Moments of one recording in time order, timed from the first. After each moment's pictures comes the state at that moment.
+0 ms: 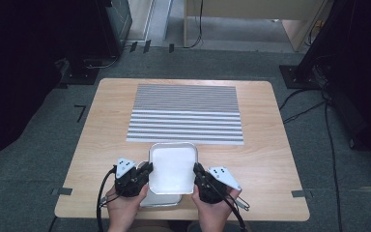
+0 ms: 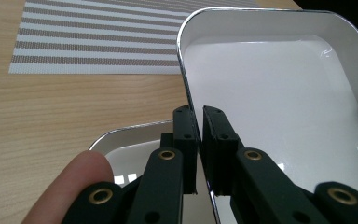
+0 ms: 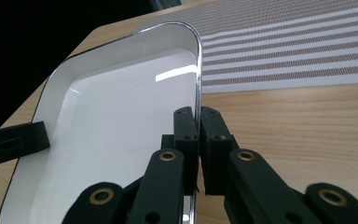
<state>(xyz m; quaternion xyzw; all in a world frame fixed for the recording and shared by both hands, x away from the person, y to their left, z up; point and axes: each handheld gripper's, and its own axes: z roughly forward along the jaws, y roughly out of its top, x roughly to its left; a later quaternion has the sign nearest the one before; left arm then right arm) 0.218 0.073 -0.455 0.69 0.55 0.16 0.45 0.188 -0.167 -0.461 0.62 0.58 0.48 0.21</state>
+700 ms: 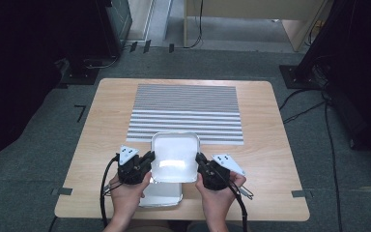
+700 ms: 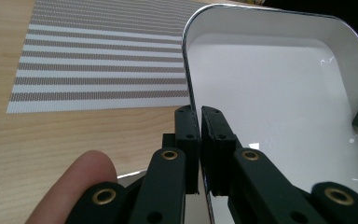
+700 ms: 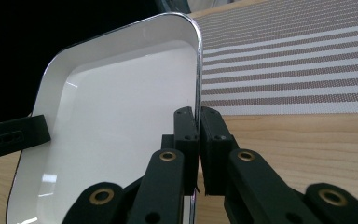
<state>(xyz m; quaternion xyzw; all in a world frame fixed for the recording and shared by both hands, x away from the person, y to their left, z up) 0.244 0.064 -0.439 0.68 0.55 0.17 0.46 0.218 -0.179 -0.451 0.61 0.58 0.49 0.20</state>
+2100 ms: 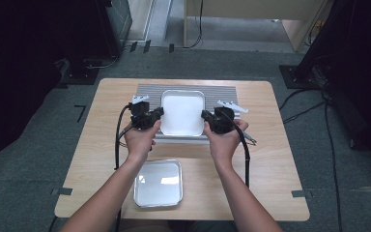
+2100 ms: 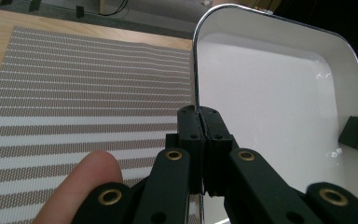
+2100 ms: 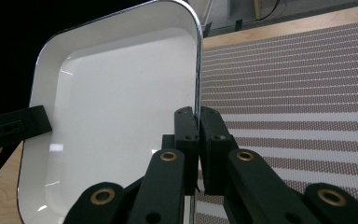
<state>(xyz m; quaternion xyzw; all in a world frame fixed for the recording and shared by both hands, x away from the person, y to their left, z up) 0.395 0.036 -0.405 0.67 0.57 0.14 0.46 0.366 -0.213 -0.417 0.63 0.59 0.48 0.16</state>
